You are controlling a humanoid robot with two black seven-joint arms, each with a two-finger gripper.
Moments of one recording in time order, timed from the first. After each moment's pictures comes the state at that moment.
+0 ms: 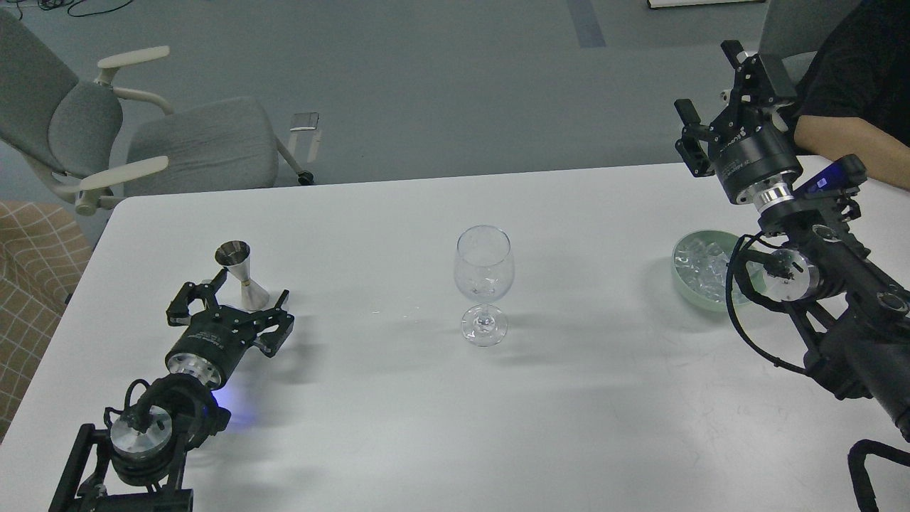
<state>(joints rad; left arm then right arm) -0.06 -0.02 -1.79 -1.14 0.19 -0.17 0.35 0.57 -0.25 1.15 0.88 -0.70 0.19 0.41</state>
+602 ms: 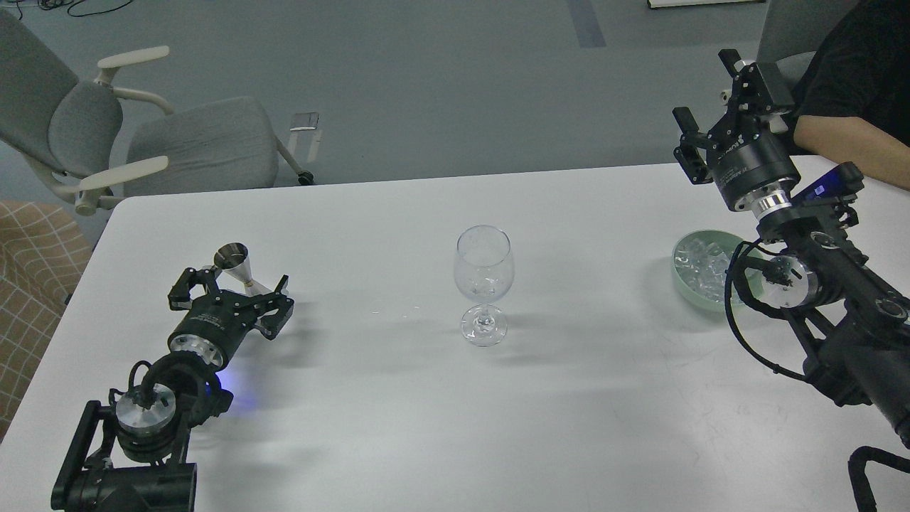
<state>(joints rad) -0.16 -0.01 -1.79 -1.04 0.18 -0.17 0.32 0.55 -0.25 1.15 0.89 -0.70 0.19 0.41</state>
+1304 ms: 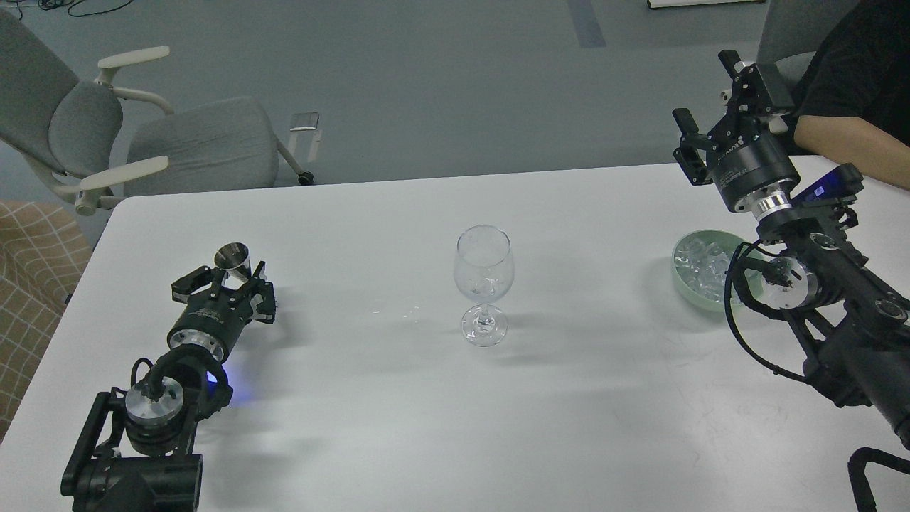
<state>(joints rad) -0.19 0.00 -1.78 -0.97 0.19 -0.17 0.24 0.55 -0.25 1.15 0.89 -0.70 0.19 0.41</state>
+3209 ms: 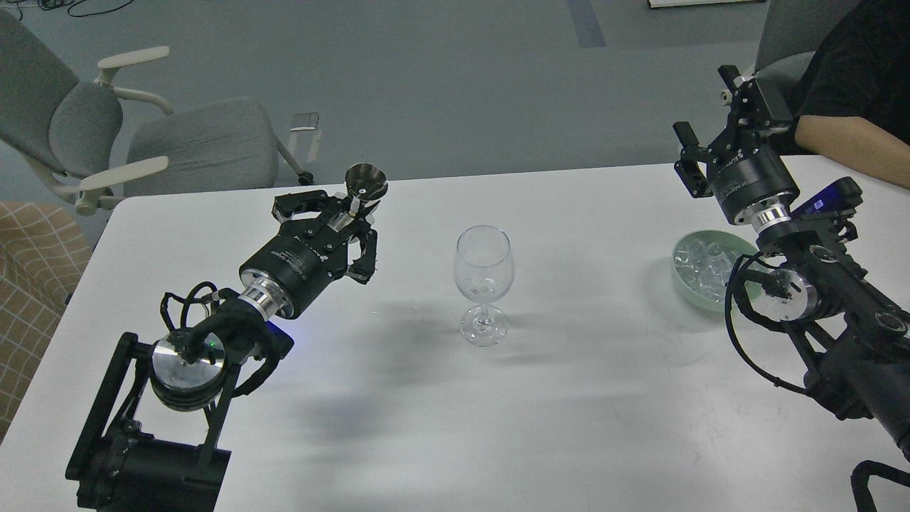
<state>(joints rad) -0.13 0.00 -1.43 -1.66 0.23 0.18 0.42 0.51 -0.25 1.15 0.92 -0.70 0.18 0.41</state>
